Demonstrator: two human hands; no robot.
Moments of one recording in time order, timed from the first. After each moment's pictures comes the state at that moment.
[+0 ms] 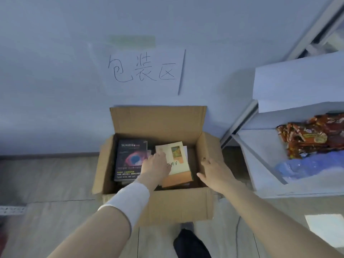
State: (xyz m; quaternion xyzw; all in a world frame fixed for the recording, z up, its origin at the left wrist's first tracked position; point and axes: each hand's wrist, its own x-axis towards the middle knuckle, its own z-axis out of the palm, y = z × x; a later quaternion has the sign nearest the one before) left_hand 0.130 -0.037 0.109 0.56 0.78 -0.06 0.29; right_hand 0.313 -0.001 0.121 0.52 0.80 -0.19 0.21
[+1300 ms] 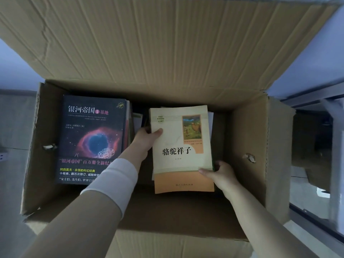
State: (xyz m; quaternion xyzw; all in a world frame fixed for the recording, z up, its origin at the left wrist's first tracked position) left_hand 0.070 0.106 -0.228 0.00 0.78 0.25 0.57; right_hand 0.291 0.115 -0.227 0.71 0.37 -0.59 0.12
